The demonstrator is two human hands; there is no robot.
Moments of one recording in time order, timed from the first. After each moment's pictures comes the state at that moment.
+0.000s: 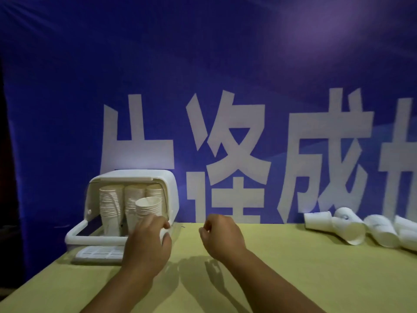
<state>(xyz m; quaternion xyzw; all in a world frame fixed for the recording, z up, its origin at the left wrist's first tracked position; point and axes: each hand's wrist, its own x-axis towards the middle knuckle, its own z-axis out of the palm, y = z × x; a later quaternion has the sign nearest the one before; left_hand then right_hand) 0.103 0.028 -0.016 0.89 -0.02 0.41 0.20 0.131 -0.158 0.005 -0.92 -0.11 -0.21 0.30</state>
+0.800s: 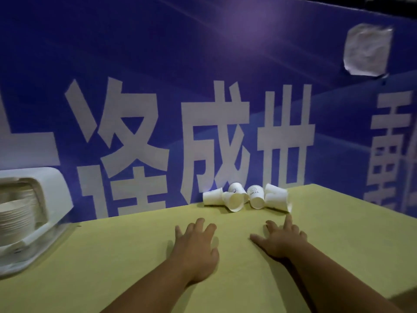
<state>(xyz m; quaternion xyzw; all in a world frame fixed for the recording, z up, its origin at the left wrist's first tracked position) 0.075 -0.327 -0.050 0.96 -0.24 0.11 0.03 0.042 -0.567 -0.051 -0.96 0.26 -0.01 0.11</state>
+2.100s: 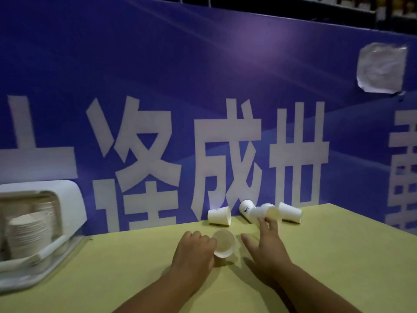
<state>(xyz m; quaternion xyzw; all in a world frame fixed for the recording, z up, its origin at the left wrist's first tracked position) 0.099 -0.308 -0.035 0.92 -0.28 0.27 -0.03 0.075 -0.514 -0.049 -0.90 0.12 -0.24 0.35</state>
